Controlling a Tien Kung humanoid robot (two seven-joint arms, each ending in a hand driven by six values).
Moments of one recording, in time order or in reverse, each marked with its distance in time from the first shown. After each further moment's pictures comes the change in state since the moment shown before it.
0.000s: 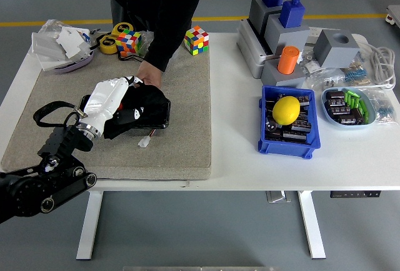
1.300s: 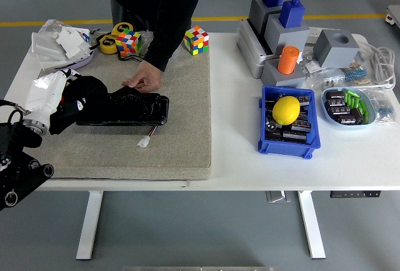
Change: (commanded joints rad) left arm 0.075 0.097 -0.178 0.123 0.010 0.000 -0.023; right arm -0.007 0.004 0.021 -0.002 -0.008 0.001 -0.004
